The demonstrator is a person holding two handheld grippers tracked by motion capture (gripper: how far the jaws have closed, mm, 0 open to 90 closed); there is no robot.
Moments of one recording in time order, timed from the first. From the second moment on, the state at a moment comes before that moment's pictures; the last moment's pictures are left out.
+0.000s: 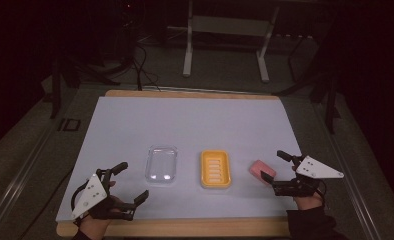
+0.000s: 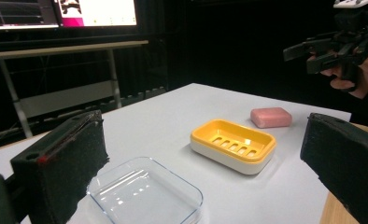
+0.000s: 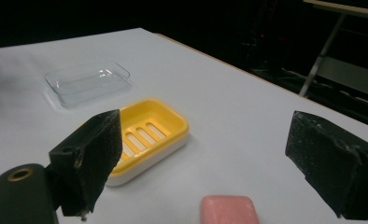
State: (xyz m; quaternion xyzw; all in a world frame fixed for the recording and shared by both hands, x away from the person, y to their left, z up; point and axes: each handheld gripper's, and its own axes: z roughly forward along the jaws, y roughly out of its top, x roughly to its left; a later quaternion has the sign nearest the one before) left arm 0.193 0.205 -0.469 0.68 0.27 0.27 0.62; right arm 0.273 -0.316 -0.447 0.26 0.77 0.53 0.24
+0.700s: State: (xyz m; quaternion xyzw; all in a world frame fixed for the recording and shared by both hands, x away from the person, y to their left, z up) left arm 0.191 0.204 -0.470 0.69 0.27 0.27 0.61; right arm 0.296 -0.315 -0.435 0.33 0.78 0.46 0.25
